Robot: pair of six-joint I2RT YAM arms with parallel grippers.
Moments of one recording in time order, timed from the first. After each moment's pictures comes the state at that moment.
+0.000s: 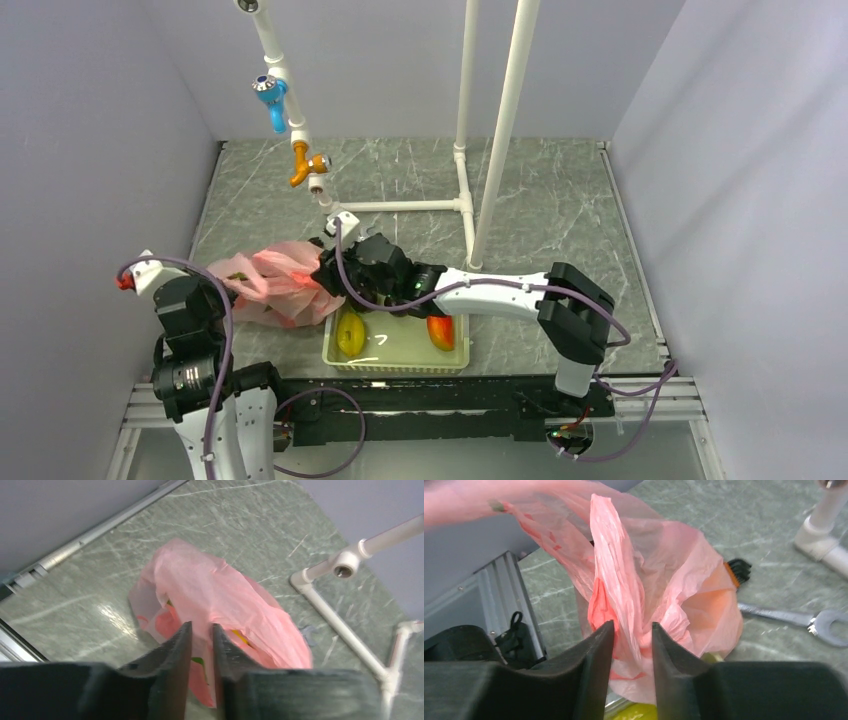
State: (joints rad) left arm 0.30 0.36 0.84 -0.88 -0.22 -0.56; right arm 1.17 1.78 1.21 0.35 0.05 0.28
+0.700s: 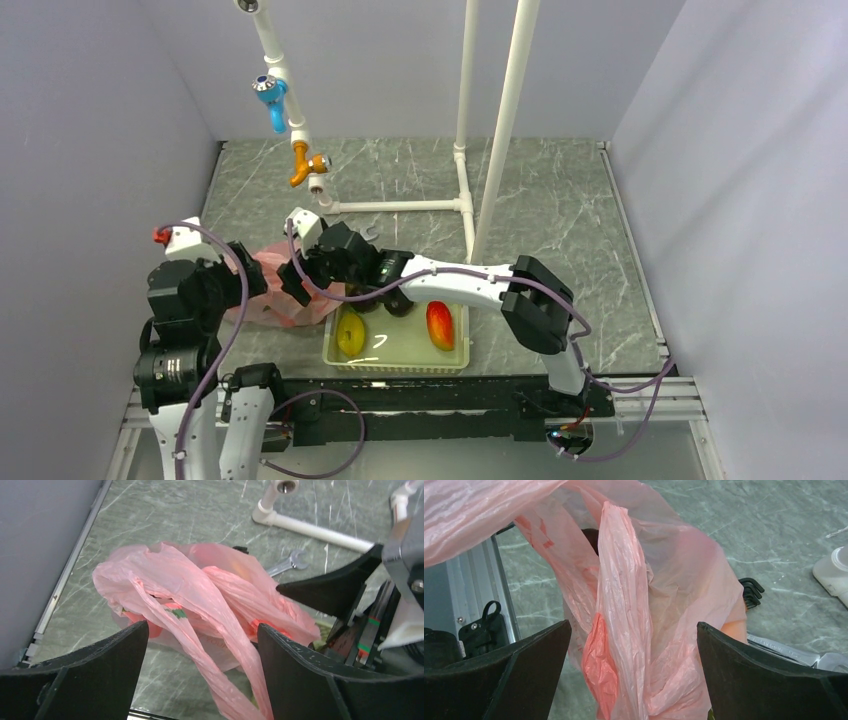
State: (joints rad) left arm 0.16 0.48 1.03 -0.96 -0.01 -0.23; right arm 1.17 2.00 1.57 0.09 -0.02 0.13
